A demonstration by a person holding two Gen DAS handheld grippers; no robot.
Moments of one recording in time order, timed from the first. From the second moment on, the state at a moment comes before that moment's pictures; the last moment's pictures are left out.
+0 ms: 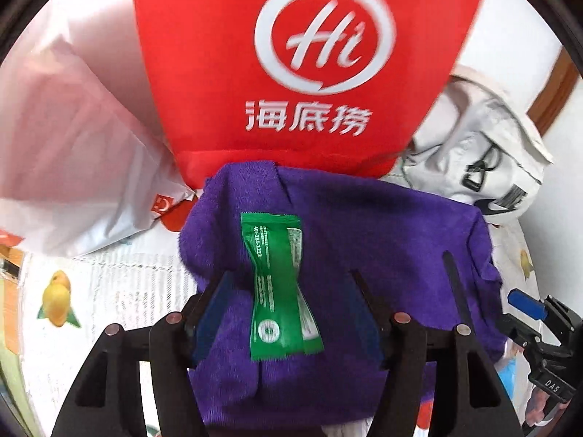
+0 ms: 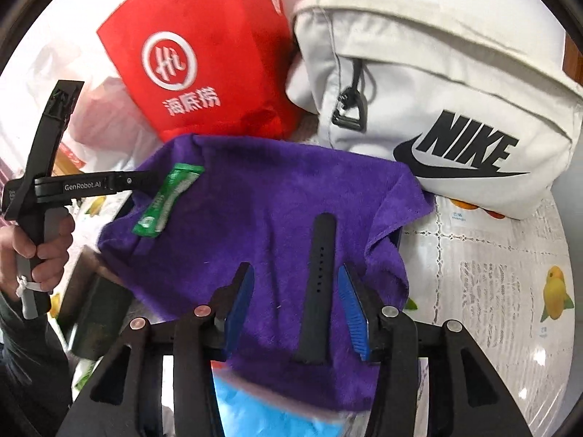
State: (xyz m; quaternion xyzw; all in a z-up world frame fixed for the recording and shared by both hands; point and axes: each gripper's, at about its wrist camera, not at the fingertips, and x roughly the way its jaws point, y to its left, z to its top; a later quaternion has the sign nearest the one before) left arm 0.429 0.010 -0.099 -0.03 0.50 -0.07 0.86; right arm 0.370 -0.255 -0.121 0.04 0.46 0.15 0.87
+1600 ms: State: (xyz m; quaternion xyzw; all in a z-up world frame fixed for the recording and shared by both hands) left arm 0.132 0.049 -0.131 -0.11 0.49 -0.08 0.86; right arm 0.112 -0.191 -0.125 0.01 0.42 0.23 0.88
